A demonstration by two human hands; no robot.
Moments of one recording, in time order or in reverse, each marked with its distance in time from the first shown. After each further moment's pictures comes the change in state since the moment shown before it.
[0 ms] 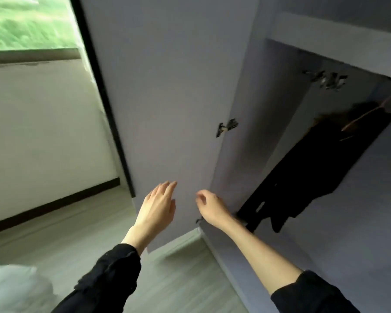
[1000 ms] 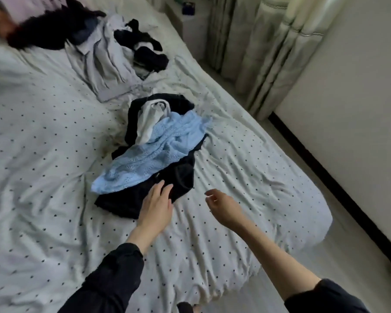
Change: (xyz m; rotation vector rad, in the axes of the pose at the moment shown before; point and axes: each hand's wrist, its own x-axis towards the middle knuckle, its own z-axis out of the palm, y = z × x) left_hand -0.746 -0.328 -0.064 -0.187 0.452 -1.742; right_hand -0.406 -0.418 0.588 -0.574 -1.187 -1.033
